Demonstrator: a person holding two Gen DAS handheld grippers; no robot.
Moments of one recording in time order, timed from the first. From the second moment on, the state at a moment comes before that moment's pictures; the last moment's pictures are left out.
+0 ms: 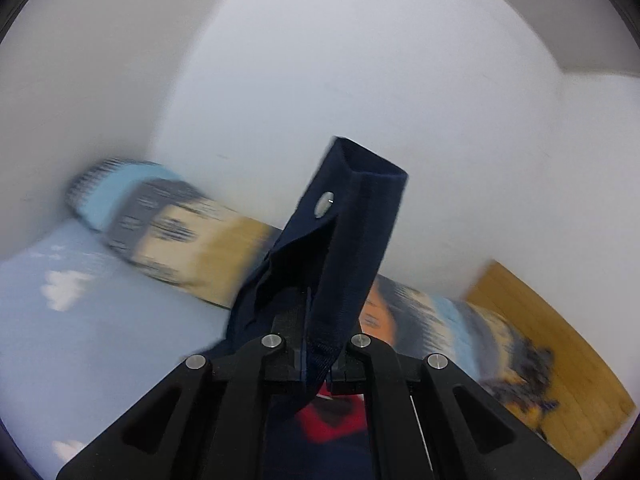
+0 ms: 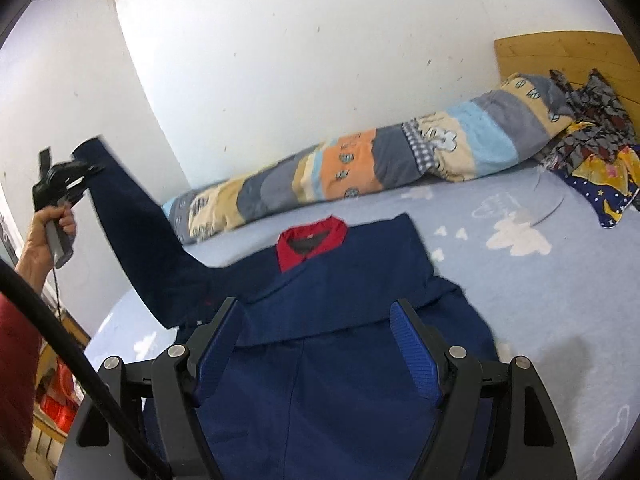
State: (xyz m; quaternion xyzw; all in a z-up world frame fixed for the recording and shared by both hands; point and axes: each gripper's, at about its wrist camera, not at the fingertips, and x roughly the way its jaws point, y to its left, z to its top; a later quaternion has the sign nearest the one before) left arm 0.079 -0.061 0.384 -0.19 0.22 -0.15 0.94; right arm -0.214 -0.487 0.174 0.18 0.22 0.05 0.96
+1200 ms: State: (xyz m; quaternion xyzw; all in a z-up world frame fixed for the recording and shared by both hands) left arm 0.043 -0.271 0.097 0.04 0.42 -0.12 0.90; right arm -0.230 -0.538 0.180 0.23 0.19 -0.02 0.95
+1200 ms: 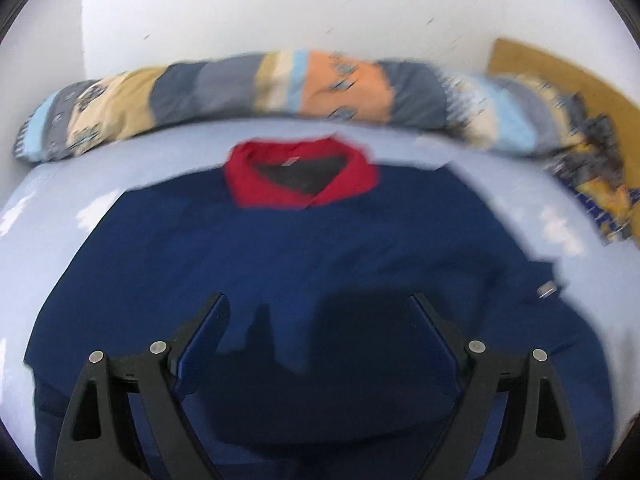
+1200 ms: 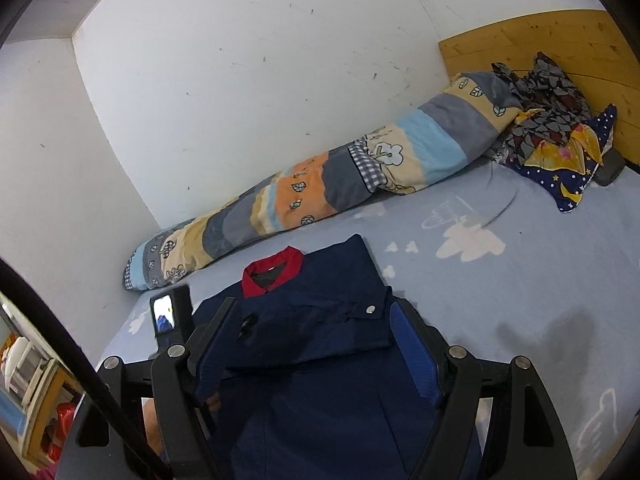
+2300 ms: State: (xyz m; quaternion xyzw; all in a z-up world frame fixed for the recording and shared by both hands) left arm -0.213 -0.169 0.097 0.04 0.47 0.01 0.88; right arm -0.196 -0.484 0.023 0.11 0.47 0.00 0.88
